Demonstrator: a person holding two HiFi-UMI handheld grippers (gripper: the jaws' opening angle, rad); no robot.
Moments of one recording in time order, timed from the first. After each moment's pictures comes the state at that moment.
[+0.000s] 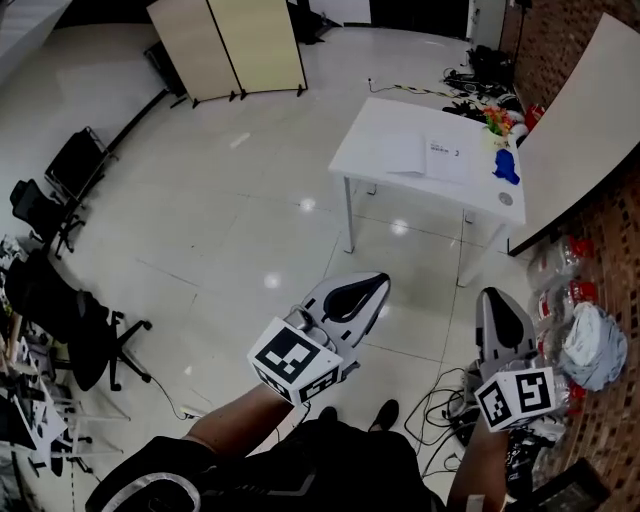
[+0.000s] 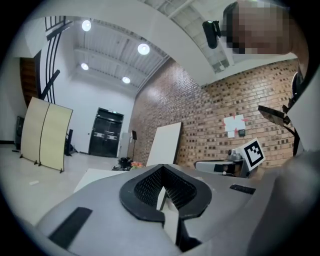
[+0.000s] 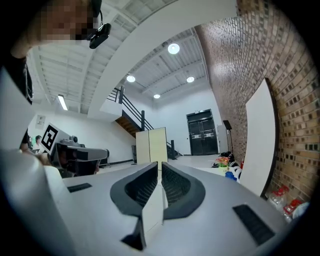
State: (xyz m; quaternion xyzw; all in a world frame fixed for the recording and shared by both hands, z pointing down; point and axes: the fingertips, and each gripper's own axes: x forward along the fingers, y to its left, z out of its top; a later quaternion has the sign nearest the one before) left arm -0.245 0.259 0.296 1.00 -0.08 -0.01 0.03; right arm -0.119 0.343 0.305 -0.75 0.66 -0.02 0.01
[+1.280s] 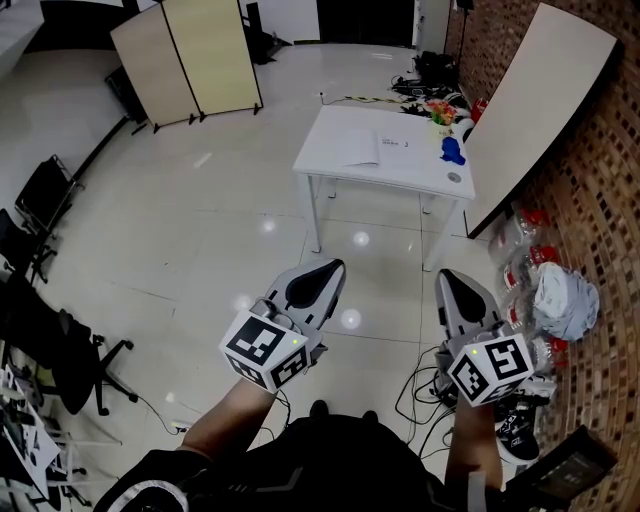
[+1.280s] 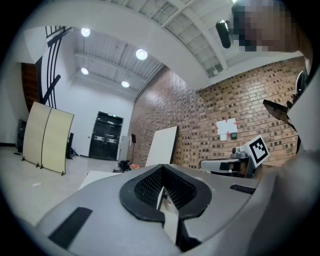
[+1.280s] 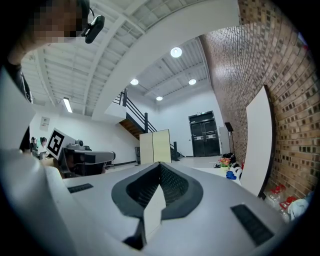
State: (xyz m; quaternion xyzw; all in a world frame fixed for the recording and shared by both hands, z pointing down) left arm -0.331 0.343 0.277 1.00 -0.08 -0.02 0.02; right arm -0.214 0.439 0.281 -0.75 0.66 -0.01 0.01
